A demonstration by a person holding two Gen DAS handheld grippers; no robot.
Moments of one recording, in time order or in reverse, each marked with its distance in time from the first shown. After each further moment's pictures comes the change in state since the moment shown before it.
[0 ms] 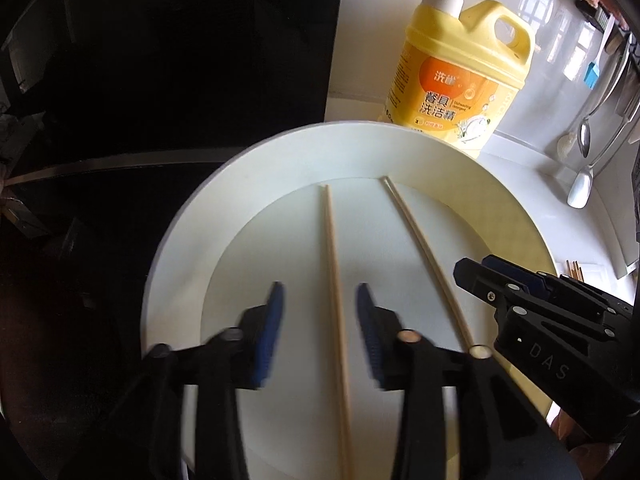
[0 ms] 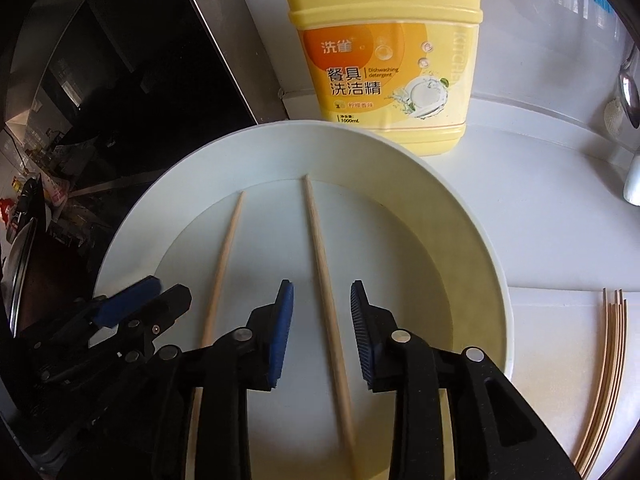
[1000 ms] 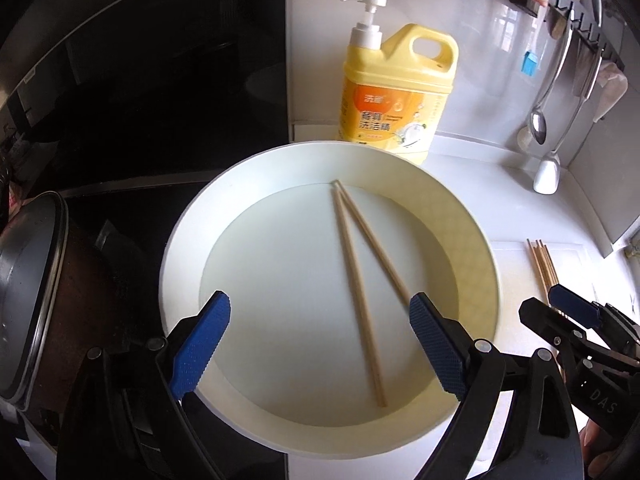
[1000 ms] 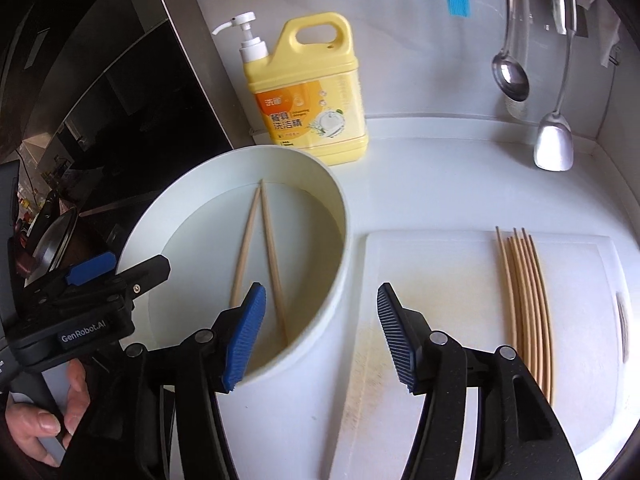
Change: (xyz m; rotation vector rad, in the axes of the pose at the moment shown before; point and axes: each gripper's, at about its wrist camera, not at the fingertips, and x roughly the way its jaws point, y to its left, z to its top) left arm -0.072 -0.052 -0.039 0.073 -0.084 0.009; right arm -0.117 -0.059 -0.086 0.064 -0.153 -0.038
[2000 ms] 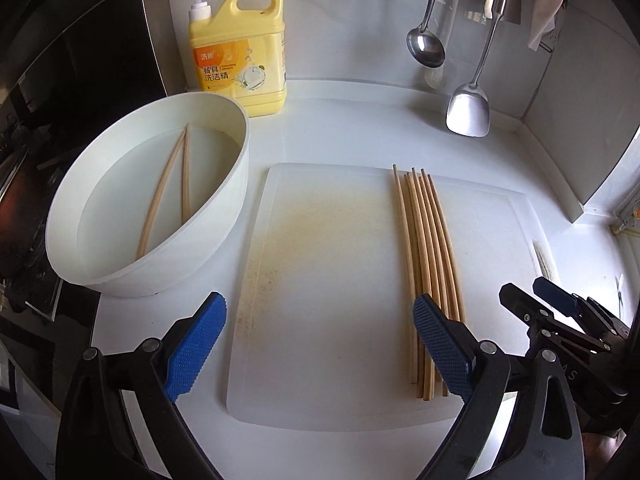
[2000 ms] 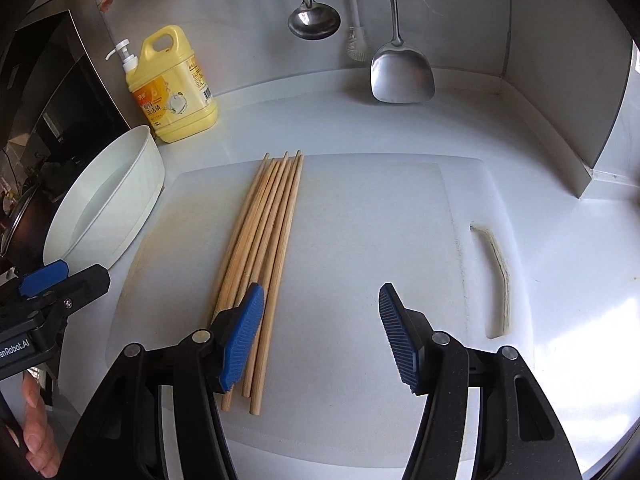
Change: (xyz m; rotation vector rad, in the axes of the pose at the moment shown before) left arm -0.008 -0.223 -0.081 -0.016 0.041 0.034; right arm -0.040 -0.232 -0.067 0.008 0.033 -0.048
